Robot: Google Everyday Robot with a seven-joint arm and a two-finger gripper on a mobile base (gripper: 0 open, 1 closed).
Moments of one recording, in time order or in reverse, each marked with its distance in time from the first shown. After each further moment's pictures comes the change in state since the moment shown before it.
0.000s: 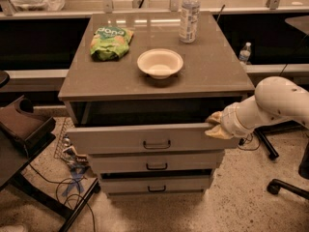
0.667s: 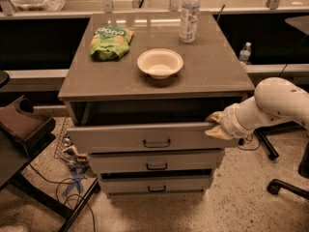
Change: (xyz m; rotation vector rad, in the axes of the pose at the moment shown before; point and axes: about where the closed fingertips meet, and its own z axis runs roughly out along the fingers) arm 0.000 0.000 0.001 0.000 0.000 0.000
